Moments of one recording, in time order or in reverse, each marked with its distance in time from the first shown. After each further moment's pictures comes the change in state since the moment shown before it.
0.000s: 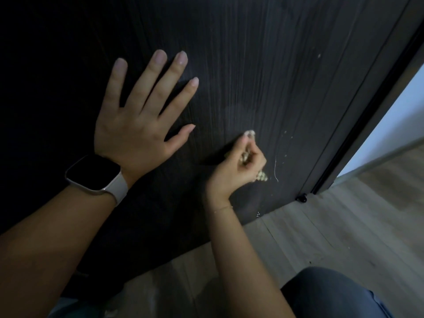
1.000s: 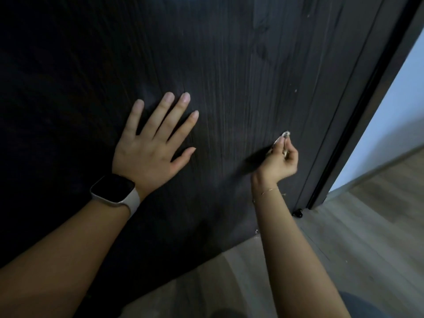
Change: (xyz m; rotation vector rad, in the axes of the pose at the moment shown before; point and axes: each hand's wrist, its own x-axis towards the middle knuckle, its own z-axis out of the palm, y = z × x) left_hand 0.002 0.002 -0.001 -0.016 0.036 -0.006; right_hand 0.125 -0.007 -0.001 0.076 0.180 0.036
